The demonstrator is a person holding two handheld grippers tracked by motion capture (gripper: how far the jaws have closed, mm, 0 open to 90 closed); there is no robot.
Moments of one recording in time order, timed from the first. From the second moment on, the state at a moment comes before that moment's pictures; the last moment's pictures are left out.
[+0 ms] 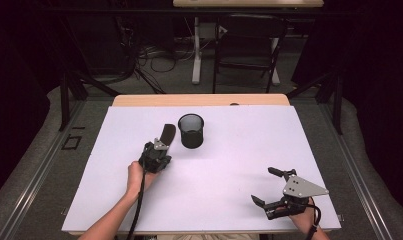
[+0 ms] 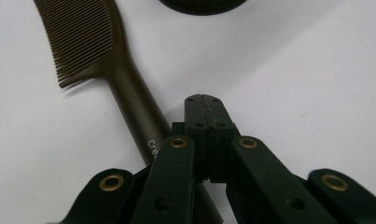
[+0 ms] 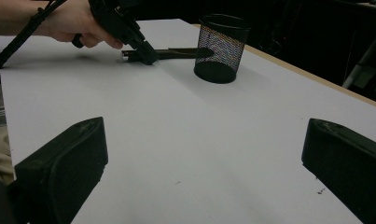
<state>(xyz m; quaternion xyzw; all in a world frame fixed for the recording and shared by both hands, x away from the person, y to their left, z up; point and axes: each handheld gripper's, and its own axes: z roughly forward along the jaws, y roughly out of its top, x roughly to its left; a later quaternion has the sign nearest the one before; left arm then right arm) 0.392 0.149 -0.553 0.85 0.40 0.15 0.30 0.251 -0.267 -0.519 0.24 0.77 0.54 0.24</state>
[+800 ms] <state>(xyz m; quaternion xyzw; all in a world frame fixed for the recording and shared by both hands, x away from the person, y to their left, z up) 0.395 0.155 -0.550 0.85 0.41 0.15 0.29 0.250 -0.266 -0.518 0.24 0.77 0.54 0.24</state>
